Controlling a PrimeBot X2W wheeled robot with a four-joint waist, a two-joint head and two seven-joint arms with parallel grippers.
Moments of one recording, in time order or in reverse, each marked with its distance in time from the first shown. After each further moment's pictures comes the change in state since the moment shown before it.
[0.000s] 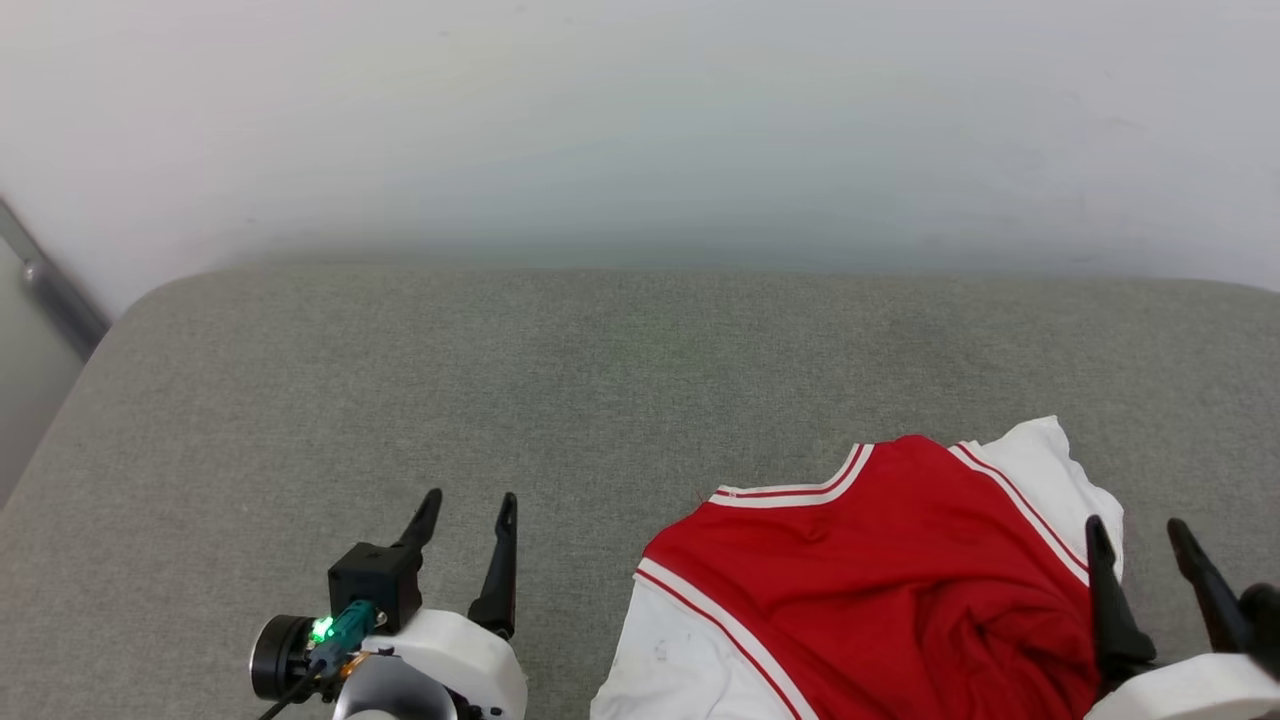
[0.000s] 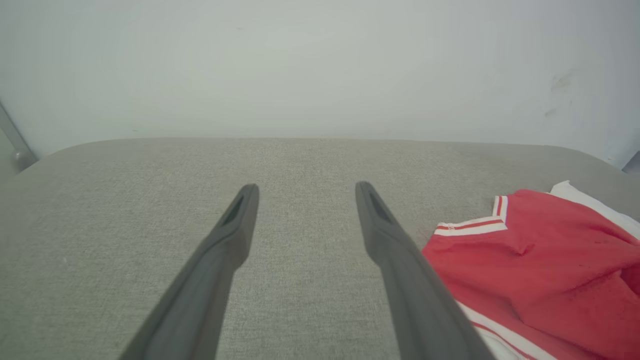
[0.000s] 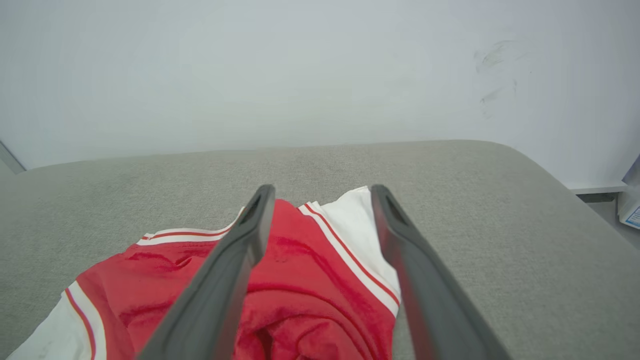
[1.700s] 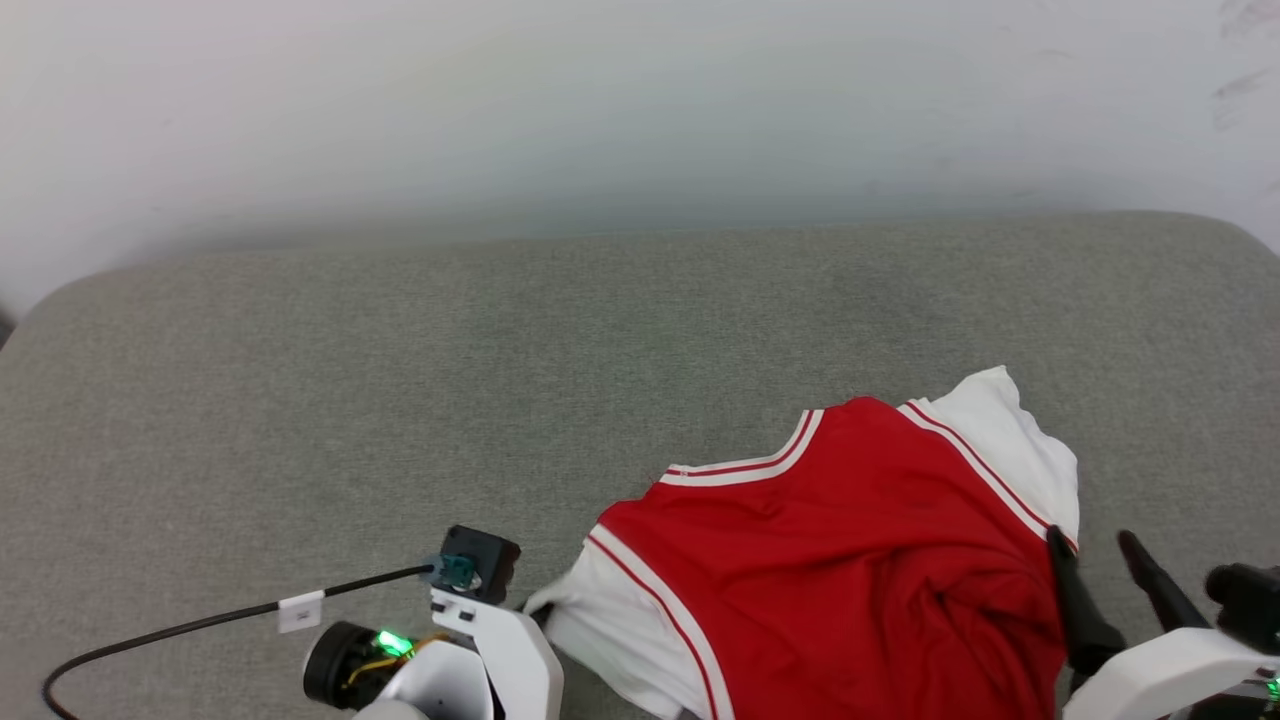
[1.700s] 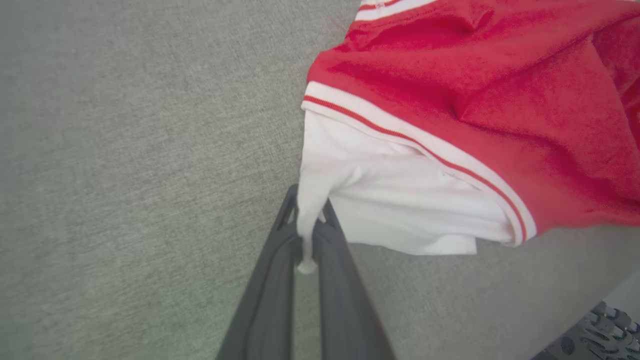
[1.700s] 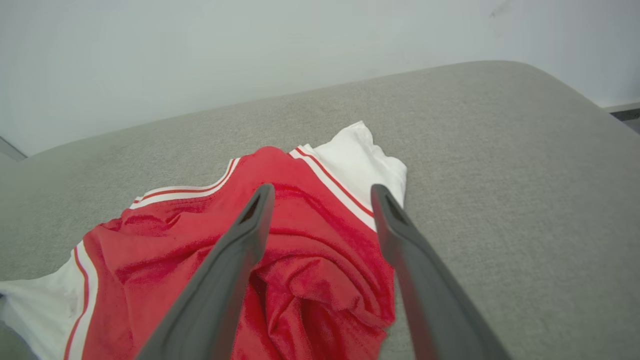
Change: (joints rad) left arm -0.062 0.088 -0.169 -0.026 -0.088 -0.068 0.585; right arm -0.036 -0.014 0.051 0.060 0.114 0.000 0.092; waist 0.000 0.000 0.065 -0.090
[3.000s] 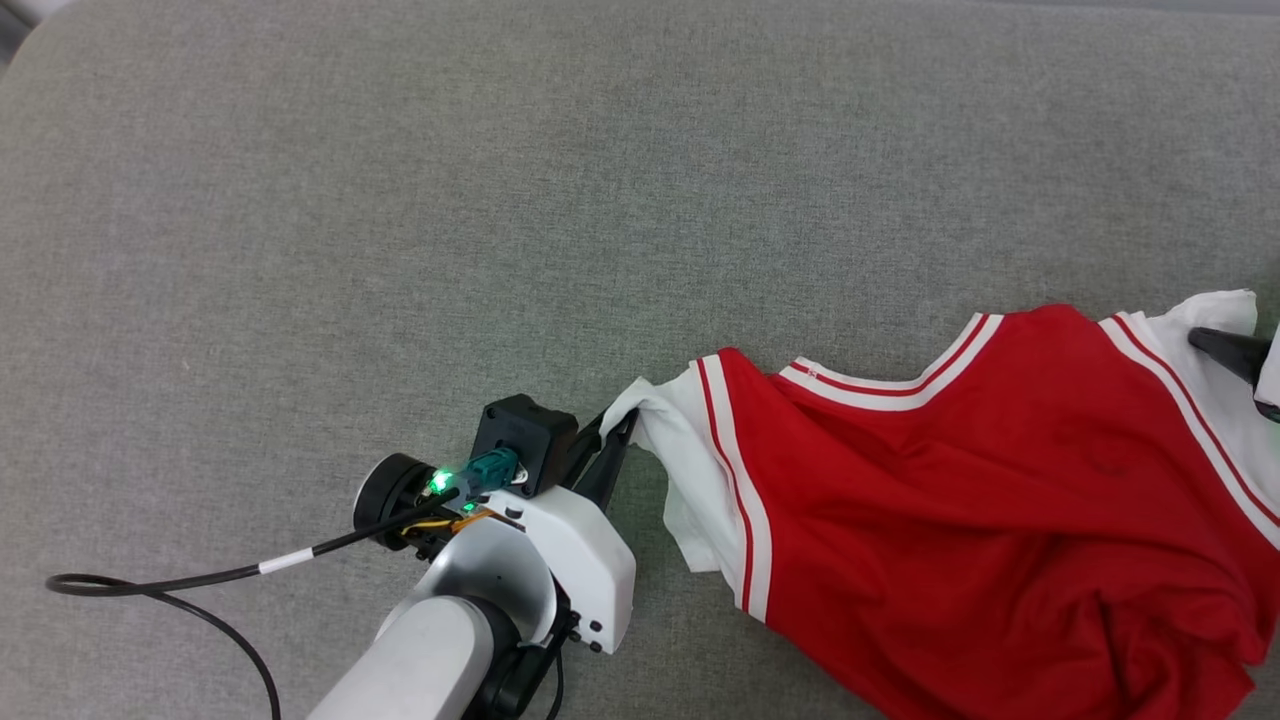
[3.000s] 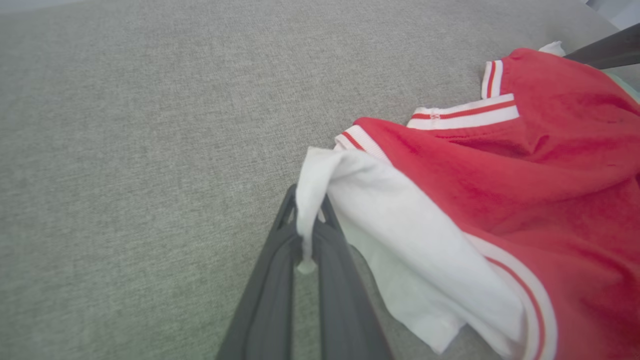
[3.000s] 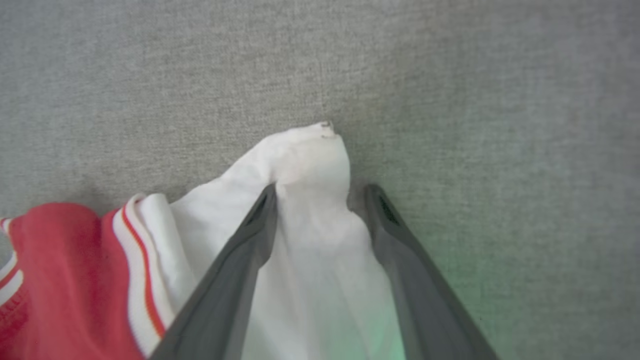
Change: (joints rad) left arm -0.174 -0.055 -0.016 -0.181 0.089 0.017 -0.169; right arm -0.737 -0.314 -0.047 0.556 0.197 0.000 0.797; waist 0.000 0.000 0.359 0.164
